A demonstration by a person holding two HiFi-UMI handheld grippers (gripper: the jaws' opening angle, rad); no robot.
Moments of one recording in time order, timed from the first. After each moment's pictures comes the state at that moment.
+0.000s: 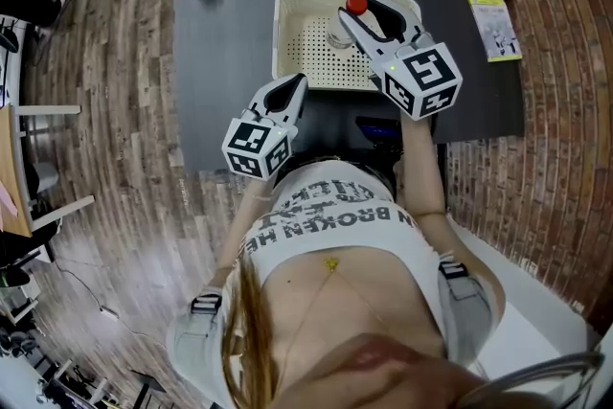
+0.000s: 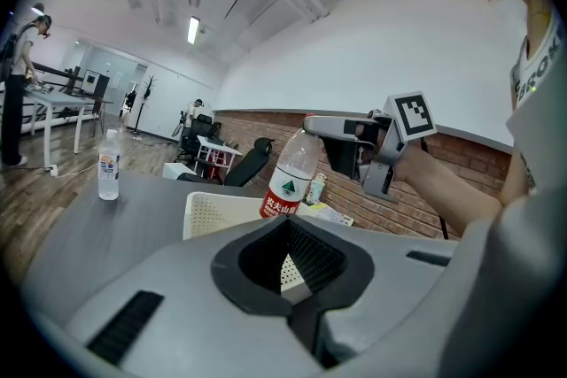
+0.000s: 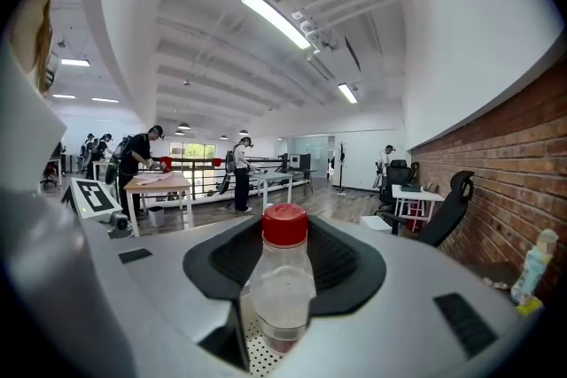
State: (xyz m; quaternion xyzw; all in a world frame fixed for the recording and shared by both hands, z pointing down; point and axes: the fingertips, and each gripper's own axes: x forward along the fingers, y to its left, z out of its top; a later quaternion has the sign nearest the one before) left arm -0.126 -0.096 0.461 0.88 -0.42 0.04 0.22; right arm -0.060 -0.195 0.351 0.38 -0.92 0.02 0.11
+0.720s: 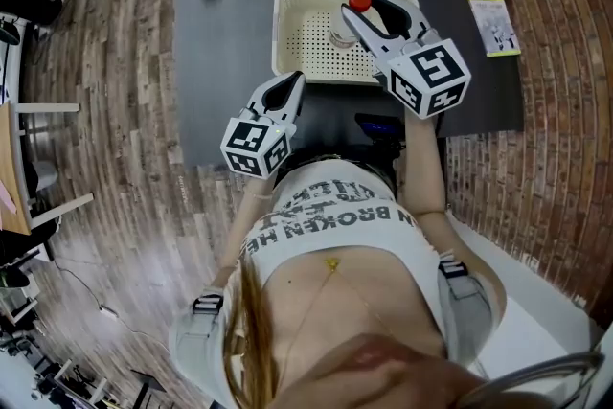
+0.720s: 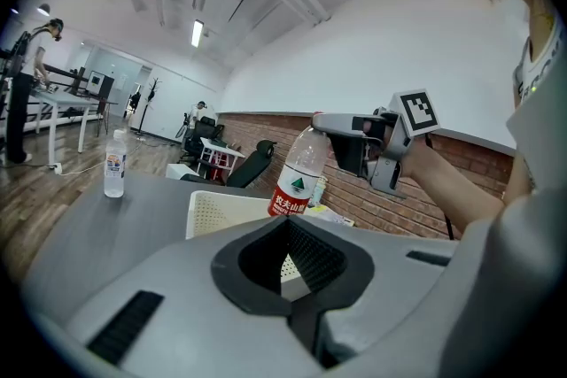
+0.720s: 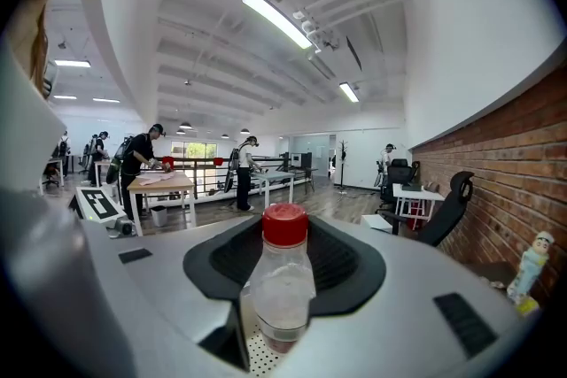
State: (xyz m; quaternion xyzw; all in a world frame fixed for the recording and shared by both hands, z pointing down) left arm -0.131 -0.081 0.458 0.87 -0.43 0.03 0.22; right arm -0.058 -0.177 0.337 0.37 -0.92 0.02 0.12
